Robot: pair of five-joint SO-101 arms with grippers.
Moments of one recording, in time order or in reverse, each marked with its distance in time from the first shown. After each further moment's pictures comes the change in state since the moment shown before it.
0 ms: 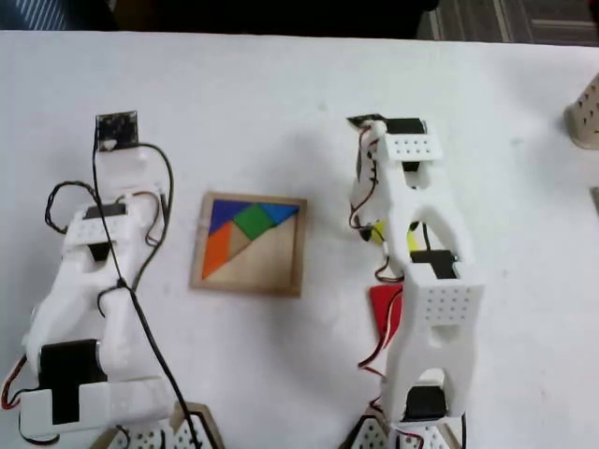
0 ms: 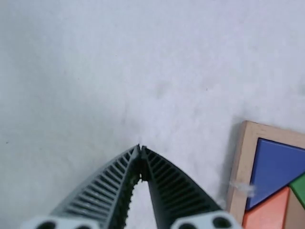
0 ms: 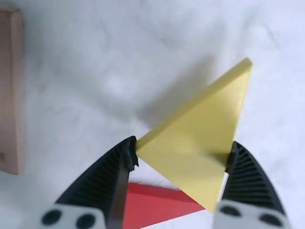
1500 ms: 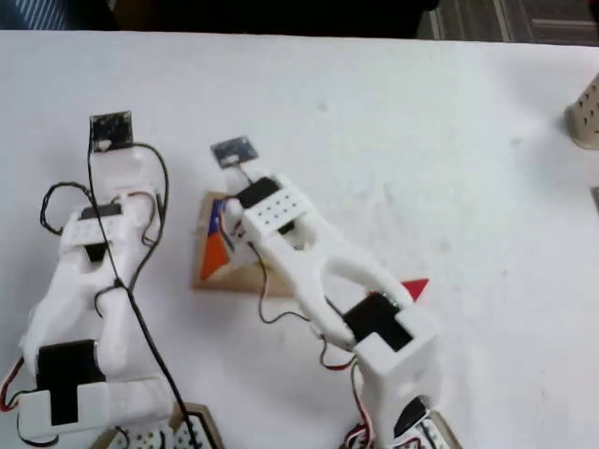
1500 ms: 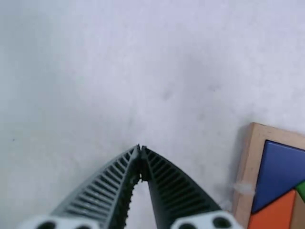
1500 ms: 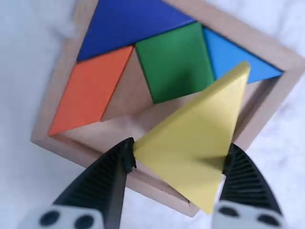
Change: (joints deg) left arm -1.1 0.0 0.0 0.0 0.0; right arm -34.1 -14.9 21.5 -22.2 -26.8
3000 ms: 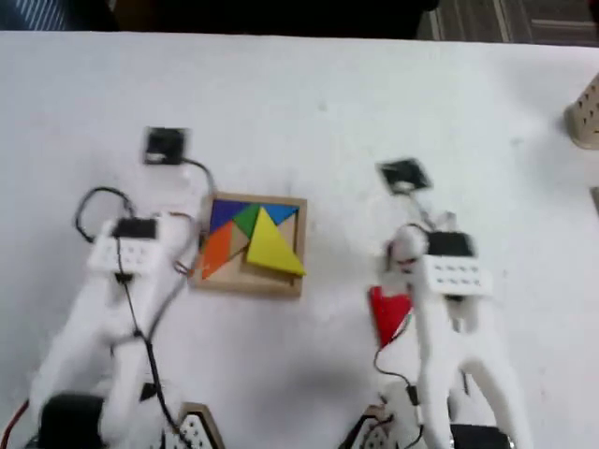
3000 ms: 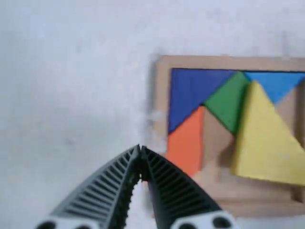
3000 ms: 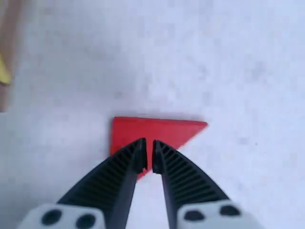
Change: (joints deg) left arm 13.5 -16.1 6.7 14.7 0.0; right arm 42.9 -51.1 49.1 -5.2 29.7
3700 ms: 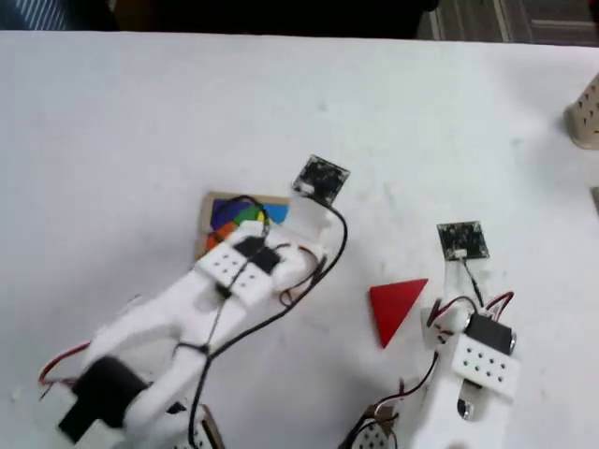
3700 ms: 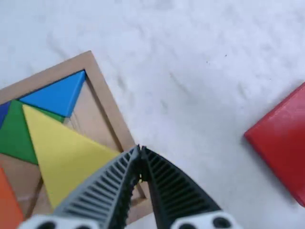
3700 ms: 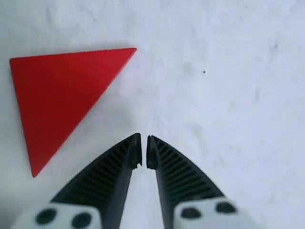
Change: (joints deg) left arm 34.4 11.4 -6.6 -7.3 8.3; right arm 19.0 -28.7 25.9 -5.4 12.0
